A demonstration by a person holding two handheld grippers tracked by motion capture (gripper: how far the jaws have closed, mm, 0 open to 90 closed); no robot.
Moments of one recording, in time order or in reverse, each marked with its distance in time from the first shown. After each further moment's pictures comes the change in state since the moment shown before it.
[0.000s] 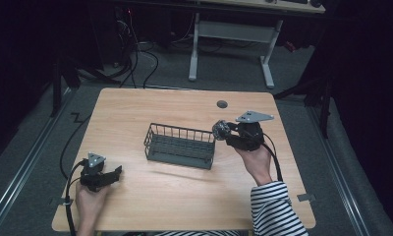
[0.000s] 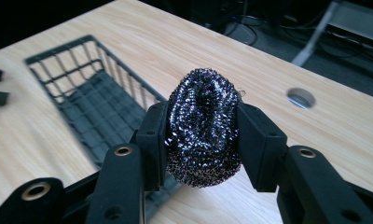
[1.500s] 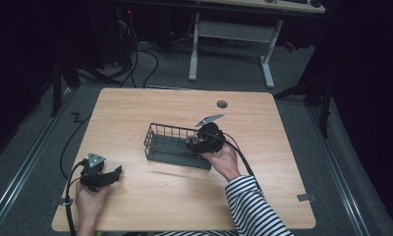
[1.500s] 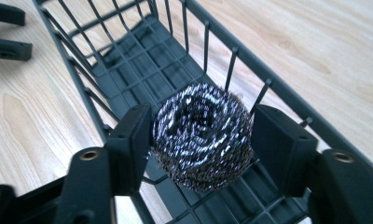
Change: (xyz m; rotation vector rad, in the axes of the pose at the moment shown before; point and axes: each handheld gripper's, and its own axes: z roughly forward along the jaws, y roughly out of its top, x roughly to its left) left arm 0.000 0.000 0.000 0.000 0.001 0.001; right arm 0.045 0.001 0.098 0.234 0.173 -0.035
